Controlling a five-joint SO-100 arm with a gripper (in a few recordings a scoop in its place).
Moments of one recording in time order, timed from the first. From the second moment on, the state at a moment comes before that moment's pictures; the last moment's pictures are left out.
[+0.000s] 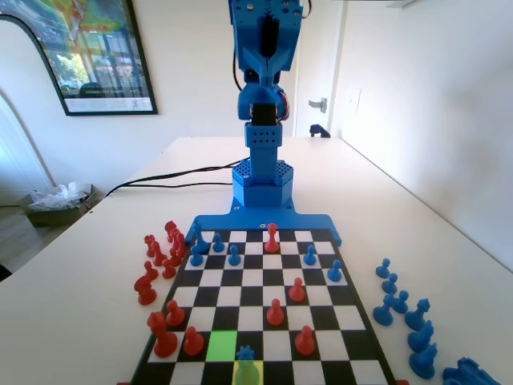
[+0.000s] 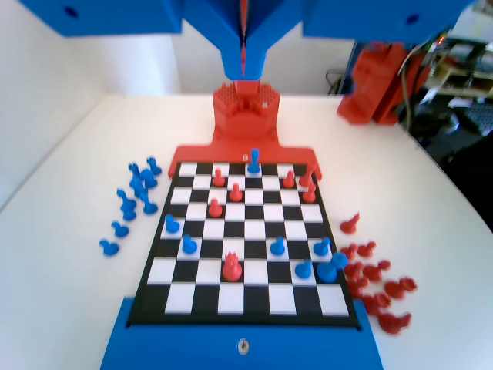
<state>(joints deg) 0.4 144.6 116.1 86.8 -91.3</state>
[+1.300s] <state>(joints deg) 9.2 82.0 80.9 83.5 -98.0</state>
